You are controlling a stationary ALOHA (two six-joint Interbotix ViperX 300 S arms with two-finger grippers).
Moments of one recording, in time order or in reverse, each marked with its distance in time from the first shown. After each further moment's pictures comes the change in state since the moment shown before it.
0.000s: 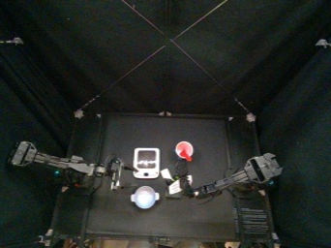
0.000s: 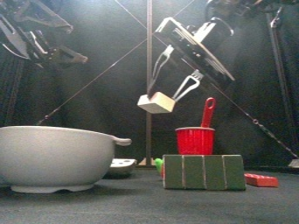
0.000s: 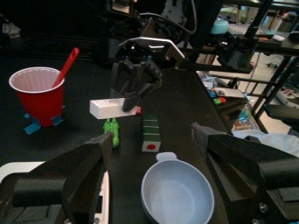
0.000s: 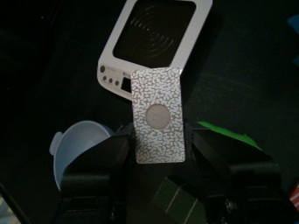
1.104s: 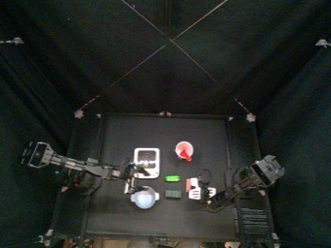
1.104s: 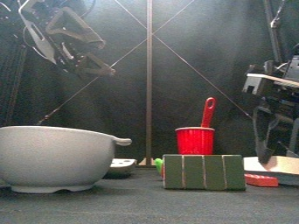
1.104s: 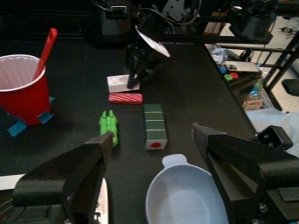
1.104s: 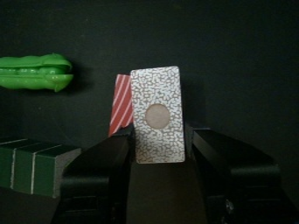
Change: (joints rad) left arm 0.000 0.302 -0.172 0.051 -0.002 0.002; right arm 0.282 -0.023 0.308 0.344 0.202 0.414
